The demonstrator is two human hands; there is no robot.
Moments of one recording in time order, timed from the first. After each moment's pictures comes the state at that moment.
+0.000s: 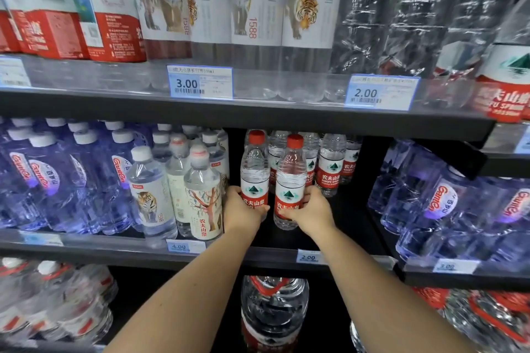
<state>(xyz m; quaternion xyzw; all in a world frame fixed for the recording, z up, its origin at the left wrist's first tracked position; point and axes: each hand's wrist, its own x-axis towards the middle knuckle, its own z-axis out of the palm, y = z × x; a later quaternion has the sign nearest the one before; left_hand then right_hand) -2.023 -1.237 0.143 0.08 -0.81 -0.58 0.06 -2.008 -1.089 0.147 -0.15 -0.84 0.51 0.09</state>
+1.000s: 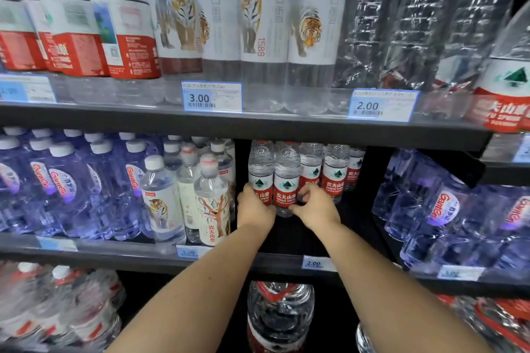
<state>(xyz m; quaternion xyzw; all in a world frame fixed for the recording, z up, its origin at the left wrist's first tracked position) -2.040 -1.227 0.150 0.04 -0.85 -0.51 0.08 -2.013 -1.092 0.175 -0.11 -0.92 0.35 0.09</state>
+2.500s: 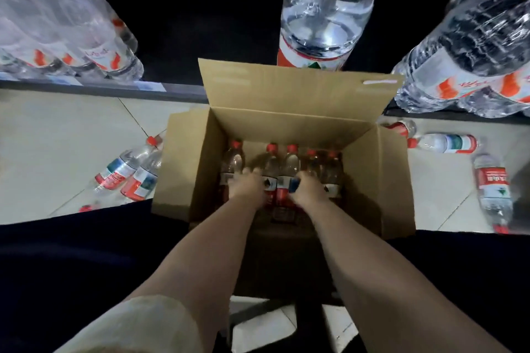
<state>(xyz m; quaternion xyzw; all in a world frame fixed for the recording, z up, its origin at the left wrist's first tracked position) -1.708 -1.349 -0.200 -0.02 -0.93 -0.02 -0.36 -1.681 -1.215 -0.199 -0.24 -0.87 0.26 -0.33</state>
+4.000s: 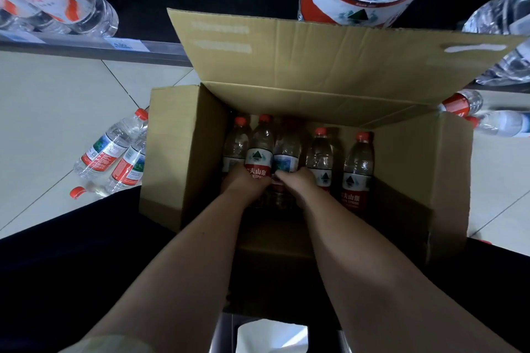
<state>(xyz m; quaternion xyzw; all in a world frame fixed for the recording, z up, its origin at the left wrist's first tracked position) -1.719 -1.379 -0.261 0.29 -0.81 -0.27 -0.44 -1.711 -1.249 -0.294 -0.45 -0.63 0.48 -0.41</state>
